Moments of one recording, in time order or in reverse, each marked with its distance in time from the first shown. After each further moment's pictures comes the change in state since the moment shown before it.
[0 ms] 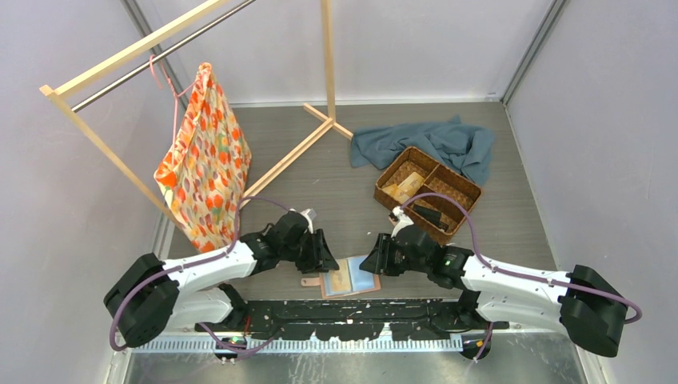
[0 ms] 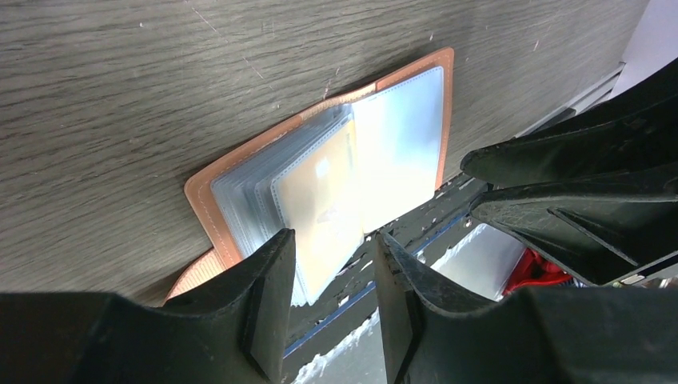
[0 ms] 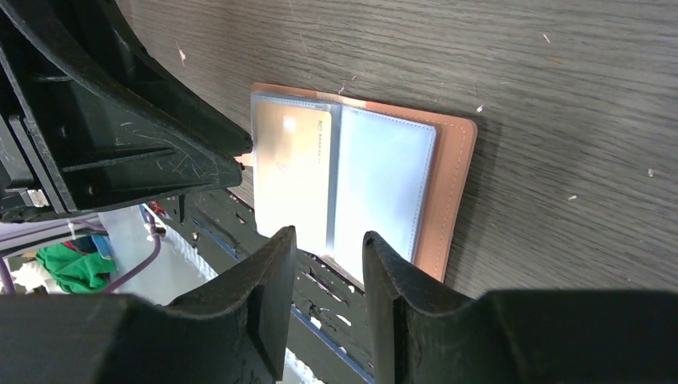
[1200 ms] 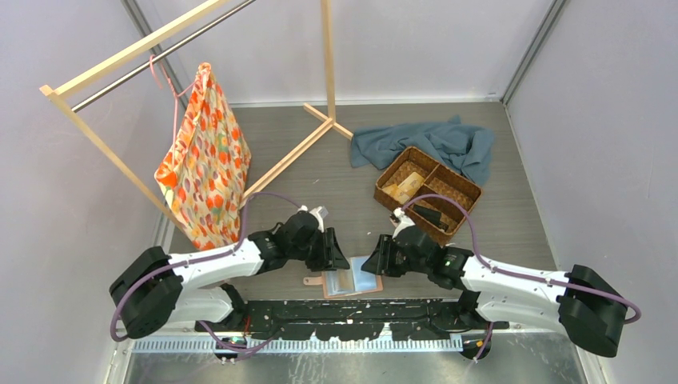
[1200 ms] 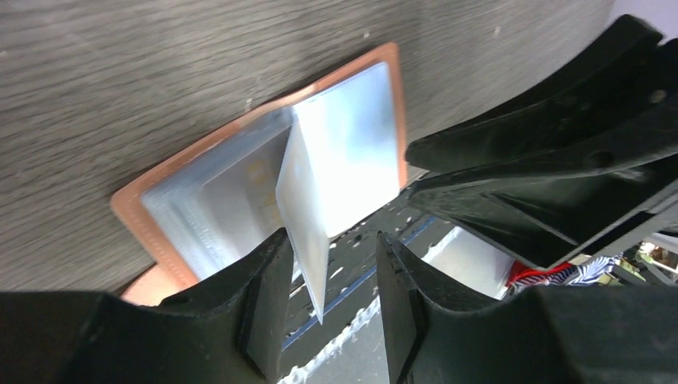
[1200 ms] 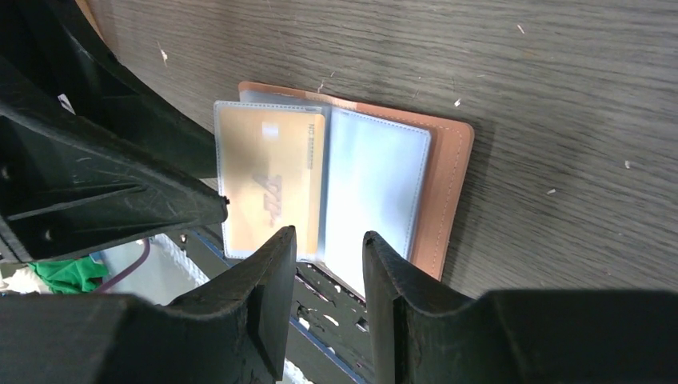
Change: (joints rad) left arm -0.086 0.048 0.052 0.041 -0.041 -0.008; right arm -0.007 0.005 -0.017 0.000 0.003 0.001
